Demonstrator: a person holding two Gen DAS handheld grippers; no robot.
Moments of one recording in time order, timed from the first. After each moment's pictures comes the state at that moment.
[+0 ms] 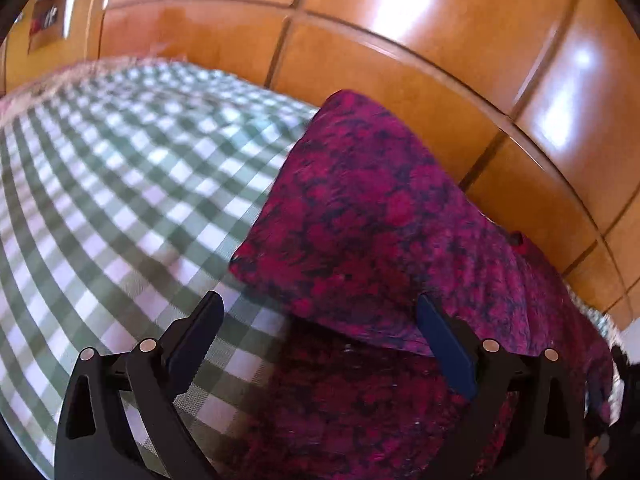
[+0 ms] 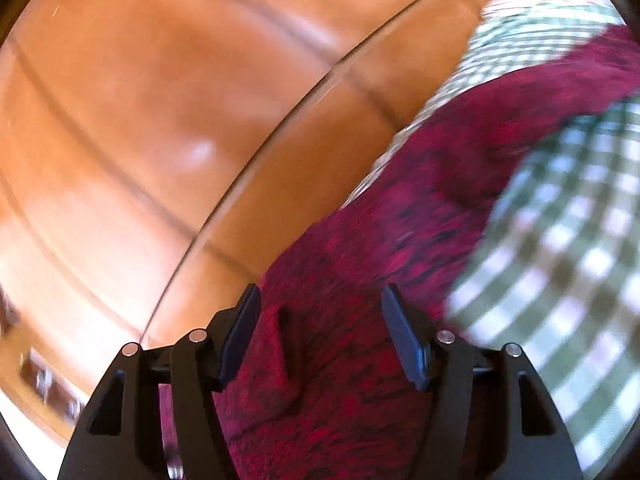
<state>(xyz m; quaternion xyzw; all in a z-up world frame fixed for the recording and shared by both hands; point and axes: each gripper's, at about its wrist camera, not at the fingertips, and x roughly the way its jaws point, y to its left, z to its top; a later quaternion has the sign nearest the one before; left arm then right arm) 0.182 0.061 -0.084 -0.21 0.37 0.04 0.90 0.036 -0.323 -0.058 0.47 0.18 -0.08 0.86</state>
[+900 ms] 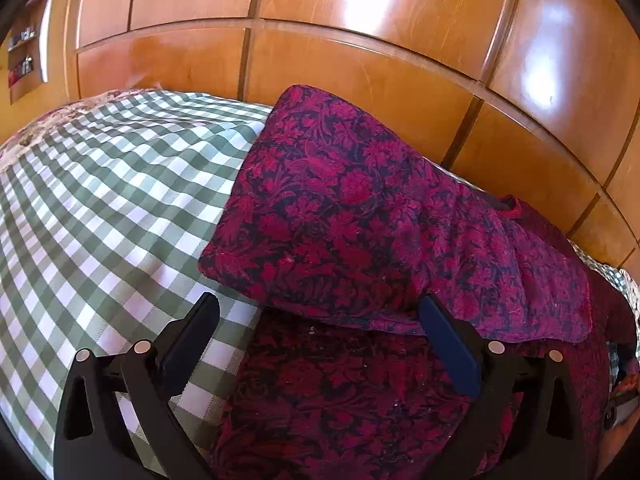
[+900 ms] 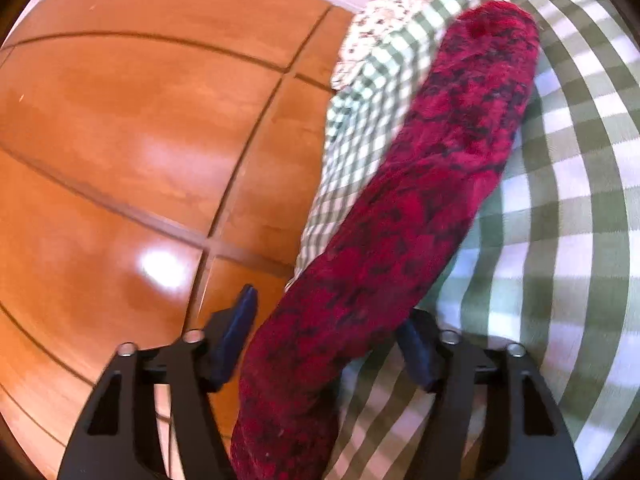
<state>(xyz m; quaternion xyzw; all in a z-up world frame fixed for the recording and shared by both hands) 0.183 0.030 -0.078 -0.12 0.37 0.03 0.92 0.023 -0.448 -0.094 0.60 0.06 -0.20 0.77</state>
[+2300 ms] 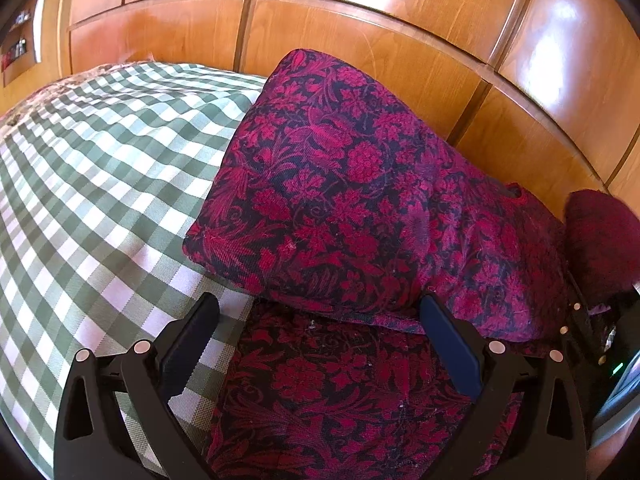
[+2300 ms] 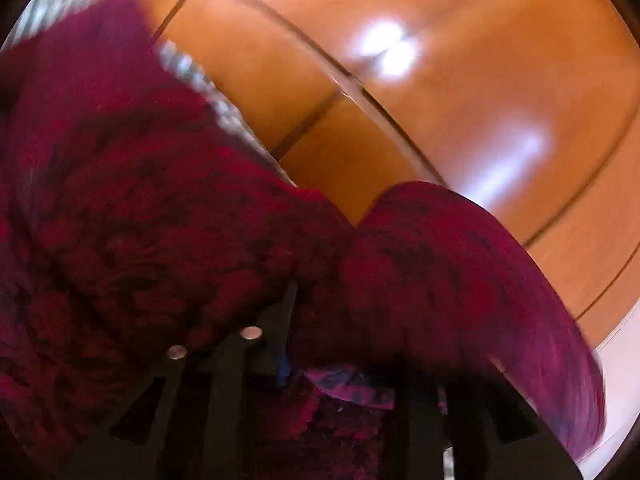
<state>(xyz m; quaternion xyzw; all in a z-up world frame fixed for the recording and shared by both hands) 0.195 0.037 -0.090 -0.15 0.41 0.01 0.90 0.140 -0.118 -0.080 -0.41 0.23 -0.04 0.88</state>
